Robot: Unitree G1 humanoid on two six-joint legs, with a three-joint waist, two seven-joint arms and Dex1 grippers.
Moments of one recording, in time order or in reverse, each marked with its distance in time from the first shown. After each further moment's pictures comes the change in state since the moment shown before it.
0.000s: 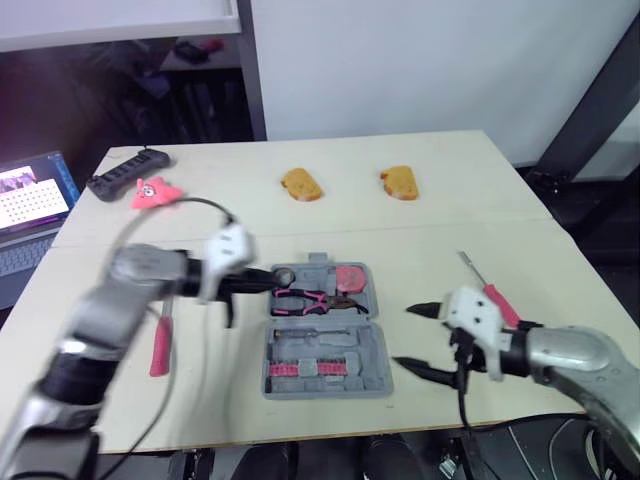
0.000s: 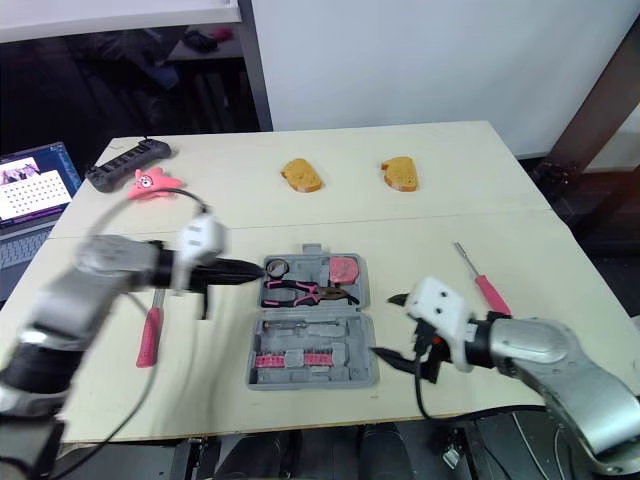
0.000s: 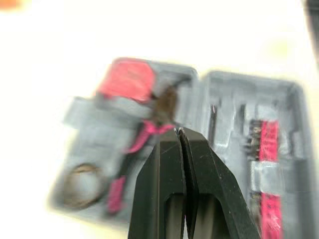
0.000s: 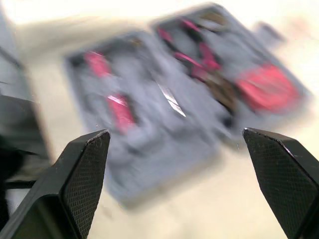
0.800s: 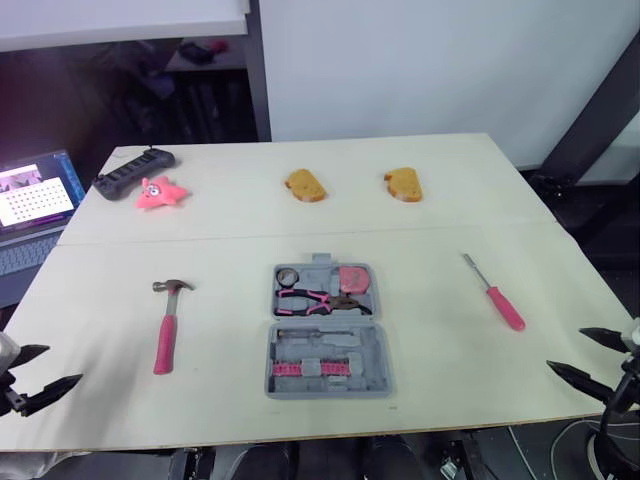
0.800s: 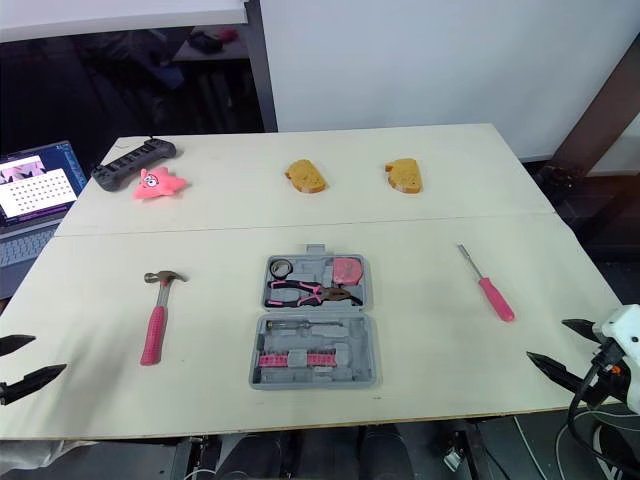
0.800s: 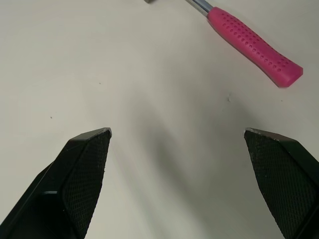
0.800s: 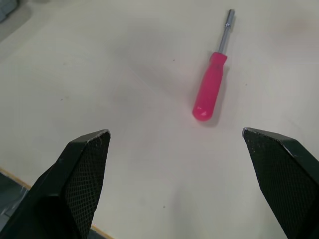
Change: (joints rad) left arm 0.685 0.118 0.584 0.634 0.023 -0.573 0.019; right arm 0.324 0.032 -0.524 0.595 -0.095 -0.429 0.245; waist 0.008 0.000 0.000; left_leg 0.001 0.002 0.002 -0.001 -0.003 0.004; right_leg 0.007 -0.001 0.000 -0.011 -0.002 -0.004
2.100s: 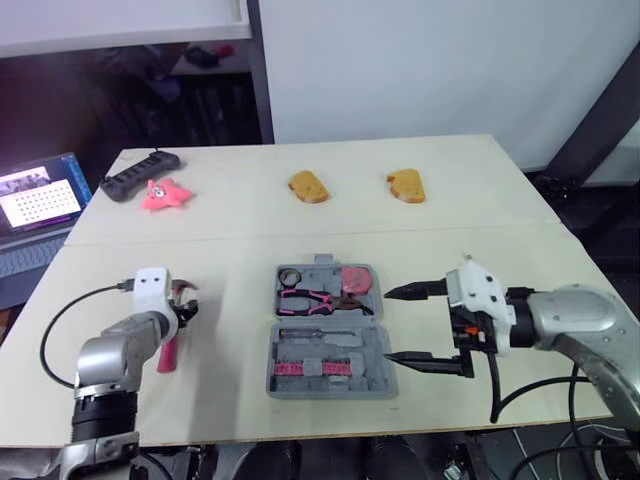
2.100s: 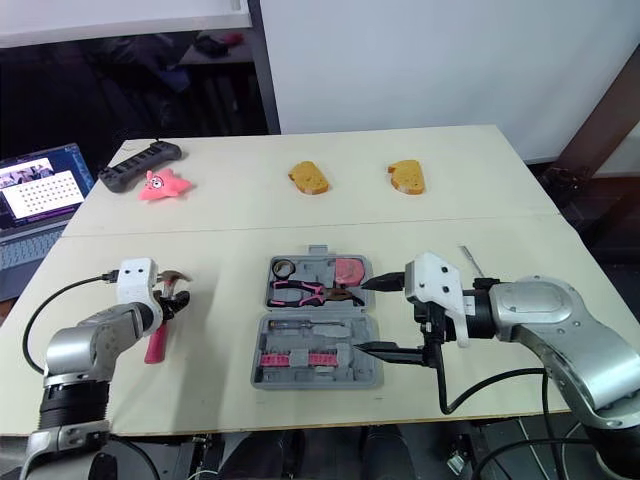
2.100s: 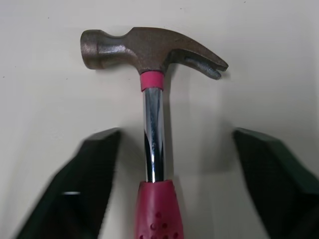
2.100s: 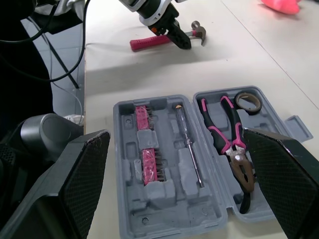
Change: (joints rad) left arm -0.584 -0.551 -0.326 -0.371 0.044 1.004 1.046; right arm -0.578 -0.047 0.599 -0.583 0.238 0.391 -0.012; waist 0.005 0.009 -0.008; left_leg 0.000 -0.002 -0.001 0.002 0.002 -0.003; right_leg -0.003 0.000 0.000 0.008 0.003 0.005
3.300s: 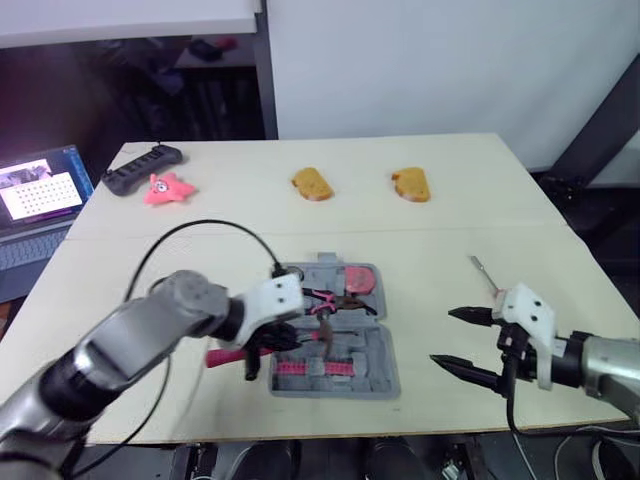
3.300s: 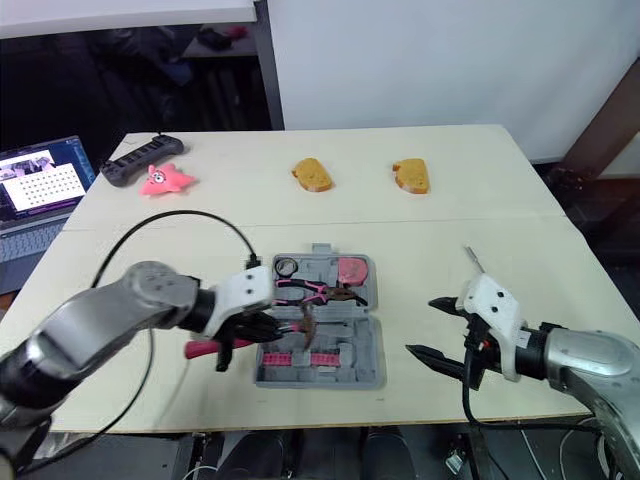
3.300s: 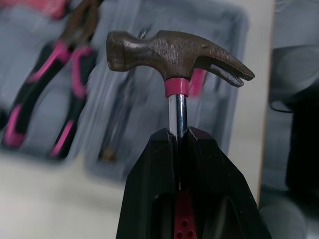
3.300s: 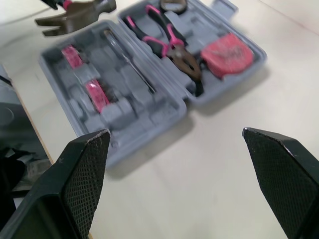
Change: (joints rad) left arm -0.392 0.396 -0.809 -0.628 -0.152 0.208 -0.787; right arm 0.411 0.002 -0.291 -0.007 -0.042 0.060 -0.152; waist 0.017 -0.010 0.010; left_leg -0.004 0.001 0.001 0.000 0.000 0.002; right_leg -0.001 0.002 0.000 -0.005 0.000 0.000
